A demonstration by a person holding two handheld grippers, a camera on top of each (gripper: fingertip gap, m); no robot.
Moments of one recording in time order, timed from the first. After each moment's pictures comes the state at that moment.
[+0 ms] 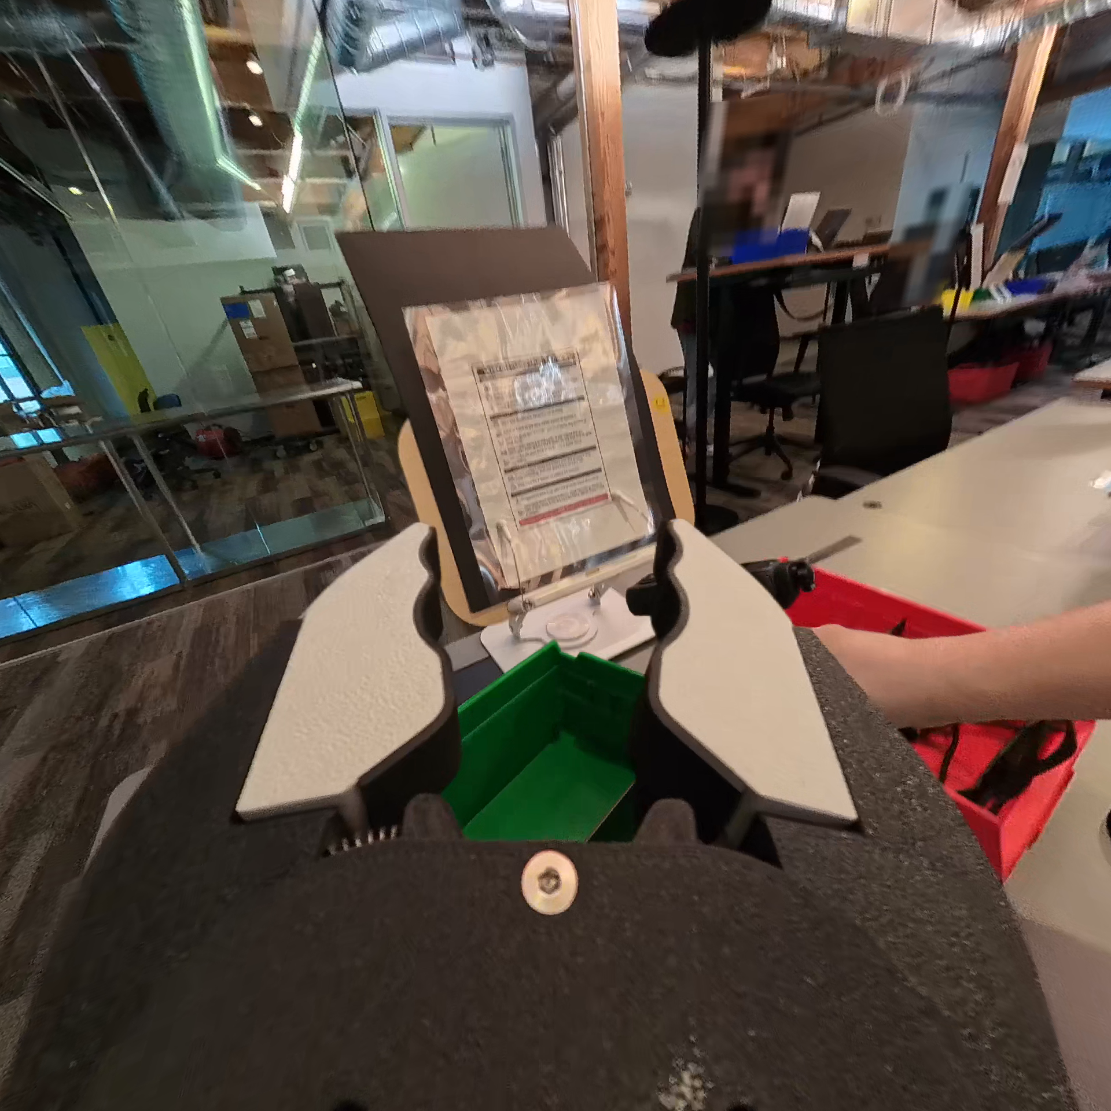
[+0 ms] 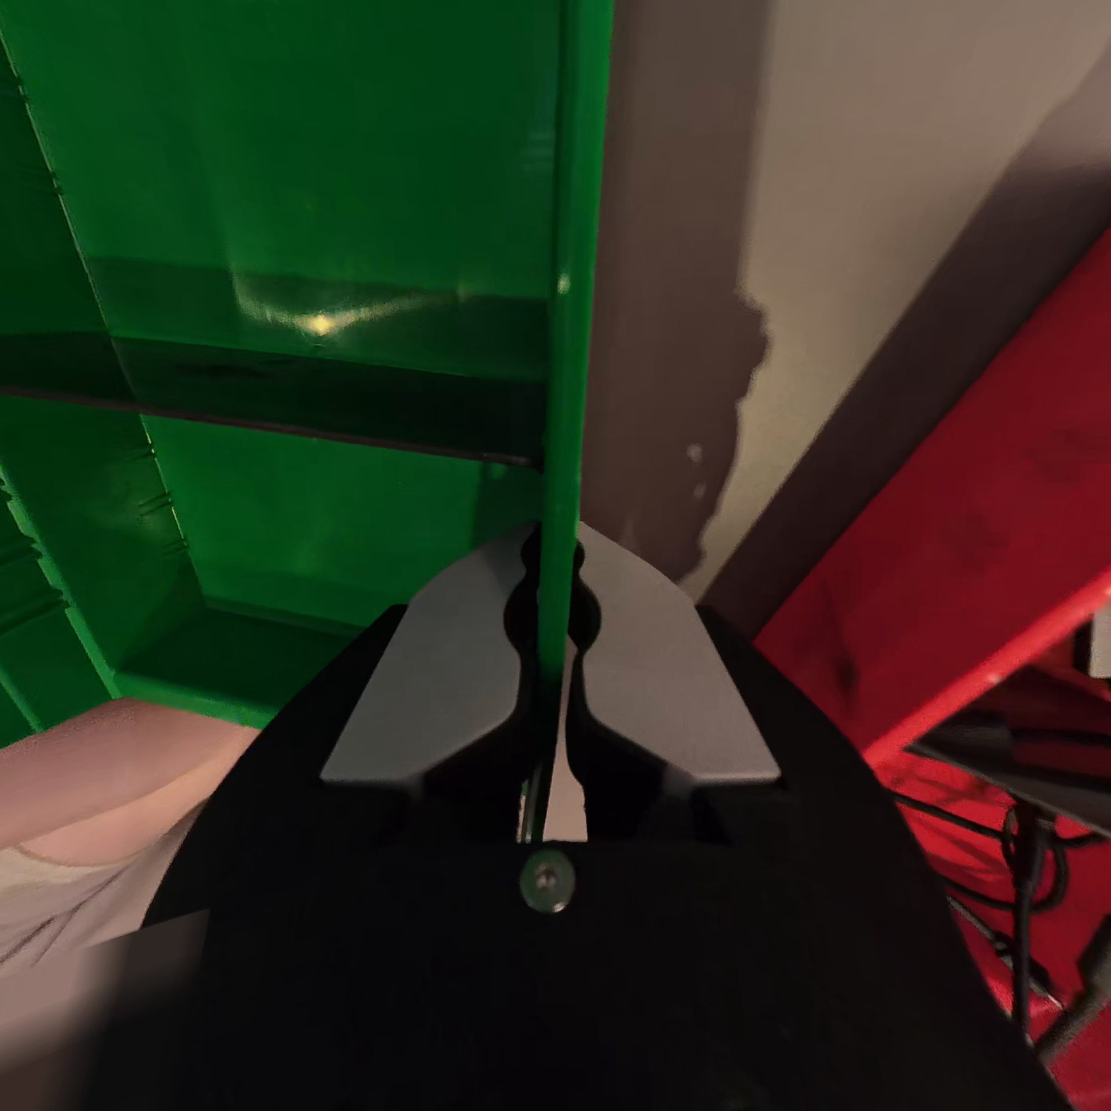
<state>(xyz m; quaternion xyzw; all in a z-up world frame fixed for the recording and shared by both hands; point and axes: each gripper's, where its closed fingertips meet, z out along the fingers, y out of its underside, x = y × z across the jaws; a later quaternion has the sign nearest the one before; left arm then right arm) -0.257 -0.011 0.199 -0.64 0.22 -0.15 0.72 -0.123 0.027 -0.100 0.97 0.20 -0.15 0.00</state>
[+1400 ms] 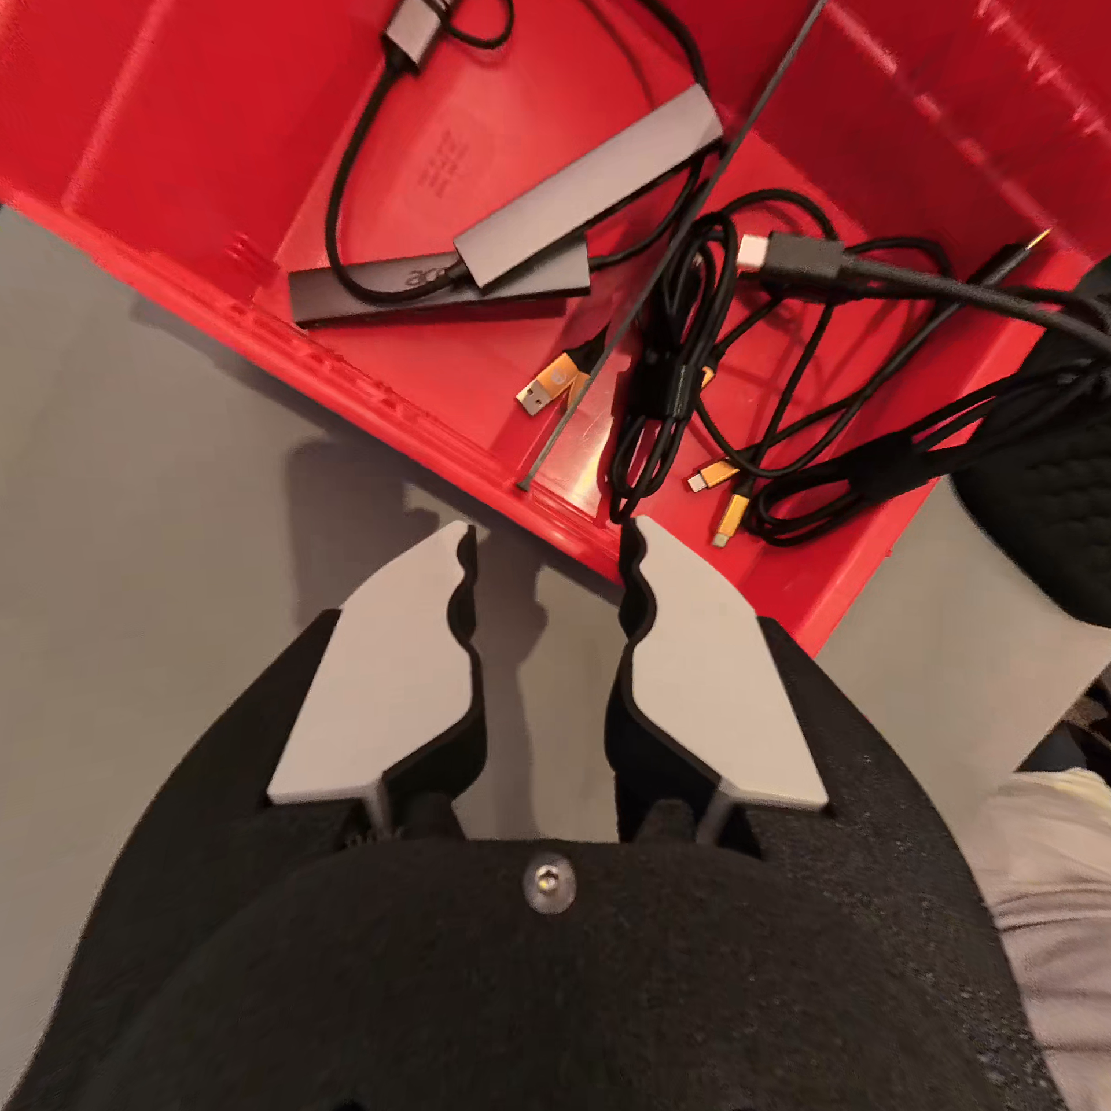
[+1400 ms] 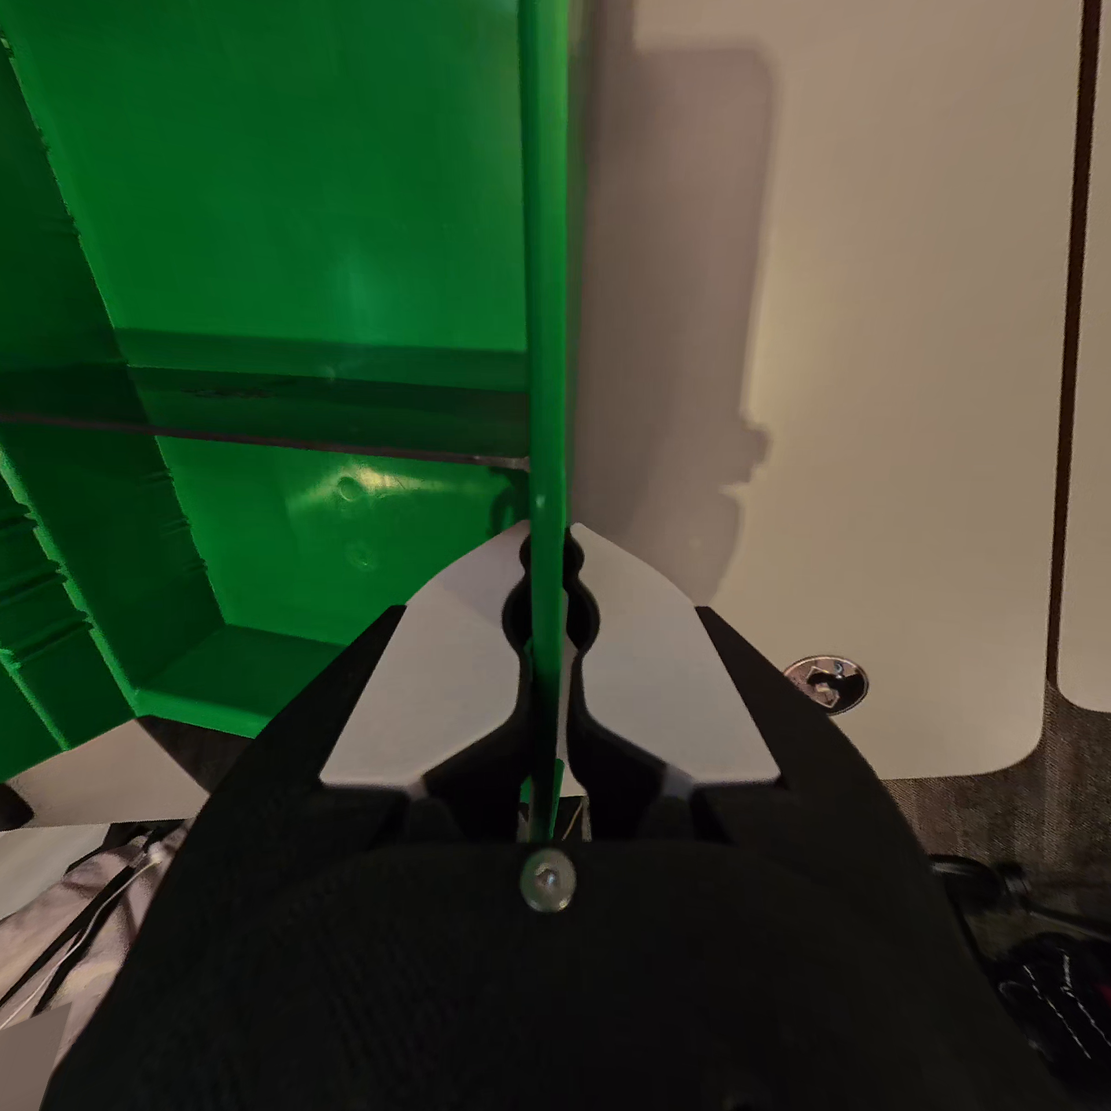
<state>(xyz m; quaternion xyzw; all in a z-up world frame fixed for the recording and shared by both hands) -0.030 0.023 -0.075 -0.88 0.43 -0.14 0.15 0.441 -0.139 -0.129 0.97 -0.20 -0.10 -0.05</state>
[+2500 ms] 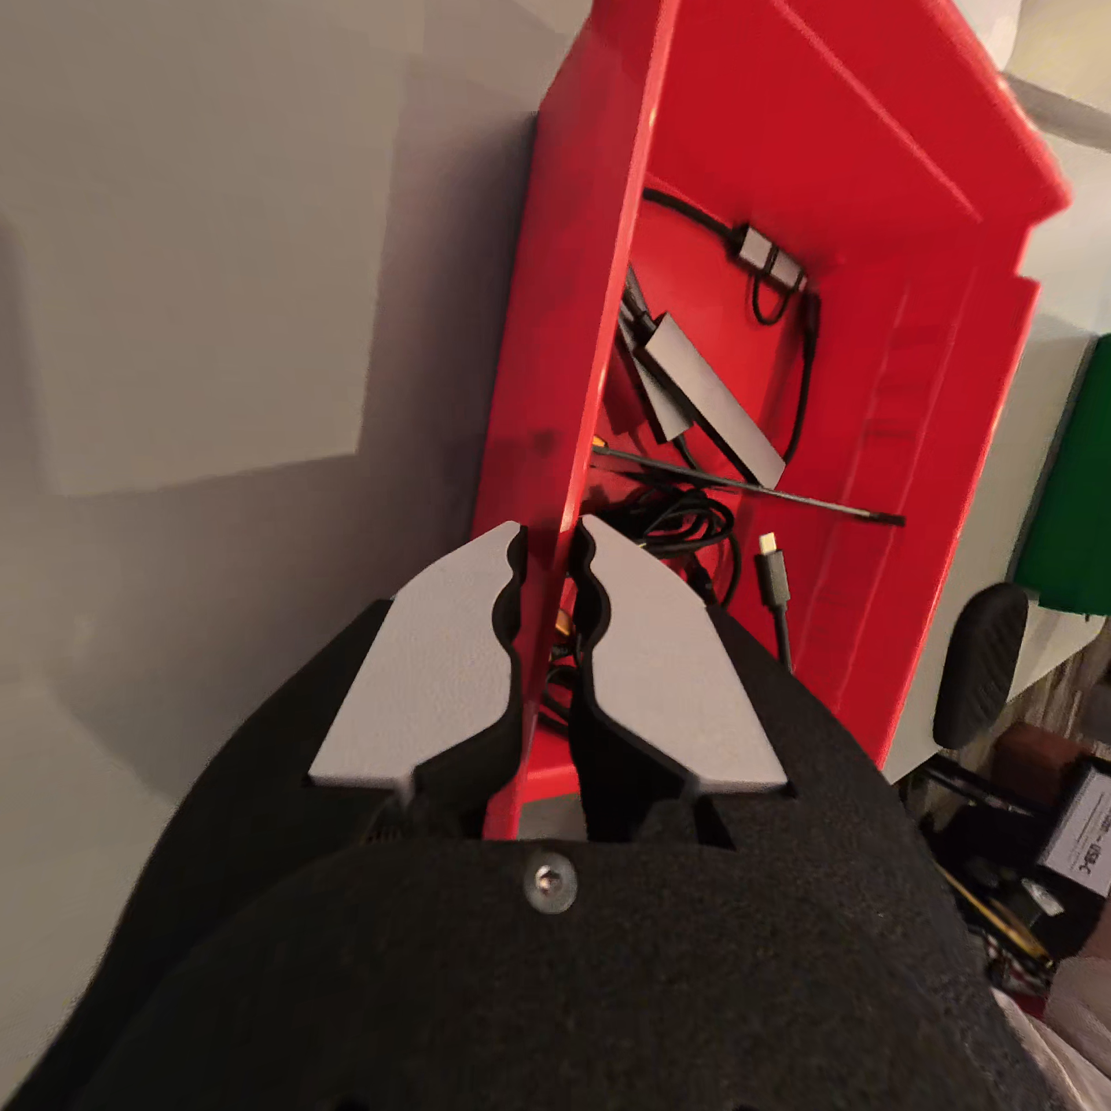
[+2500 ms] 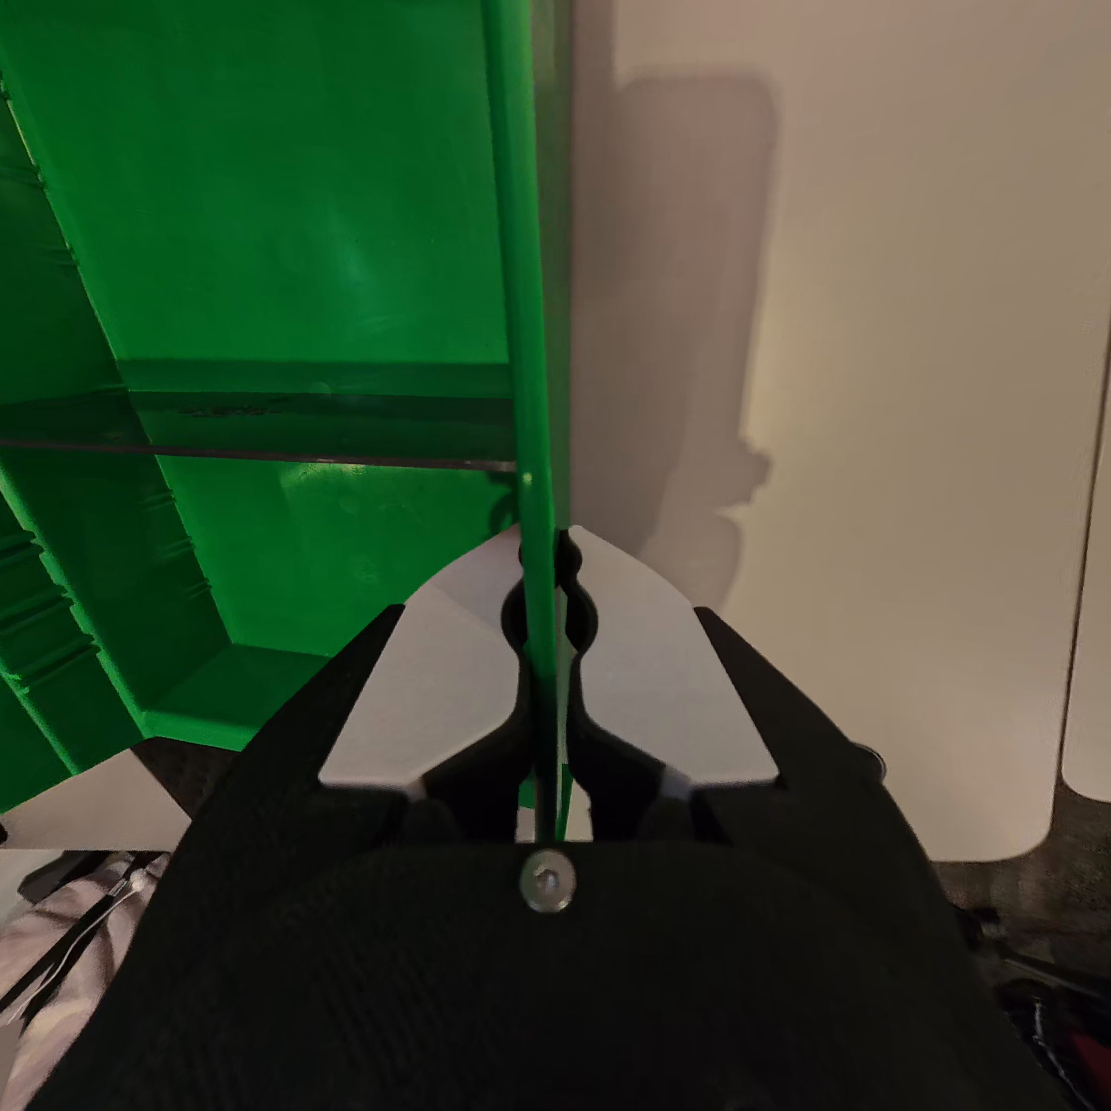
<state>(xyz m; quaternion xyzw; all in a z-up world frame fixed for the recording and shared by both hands) -0.365 0.068 -0.079 -0.96 0.02 -0.24 0.14 0.434 -0.105 -0.133 0.98 -0.17 -0.10 -0.07</state>
